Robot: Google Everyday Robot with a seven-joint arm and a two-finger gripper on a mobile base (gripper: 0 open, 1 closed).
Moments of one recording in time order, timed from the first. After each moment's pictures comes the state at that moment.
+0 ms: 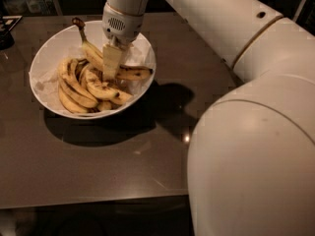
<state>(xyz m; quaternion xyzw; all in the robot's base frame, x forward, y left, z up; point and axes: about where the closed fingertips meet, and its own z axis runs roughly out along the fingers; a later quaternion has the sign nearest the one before) 0.599 0.096 0.910 -0.61 0.78 0.14 0.08</state>
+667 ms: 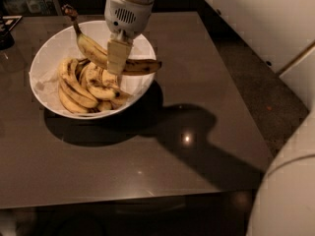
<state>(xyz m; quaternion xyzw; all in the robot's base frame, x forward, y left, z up) 0.551 0.079 0.954 -0.67 0.72 0.11 0.12</state>
